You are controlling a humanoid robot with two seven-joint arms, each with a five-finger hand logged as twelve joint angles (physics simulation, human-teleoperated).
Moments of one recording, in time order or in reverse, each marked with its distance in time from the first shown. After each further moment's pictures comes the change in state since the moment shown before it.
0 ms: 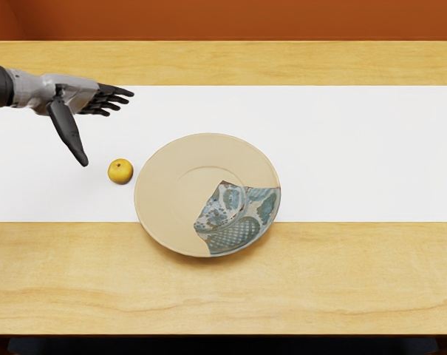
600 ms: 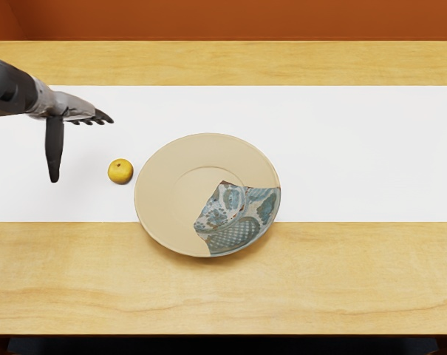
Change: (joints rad) left arm -0.076 -0.055 -0.011 -0.193 0.363 0.040 0.394; right arm -0.003 0.000 0.001 0.000 0.001 0.000 -0.001
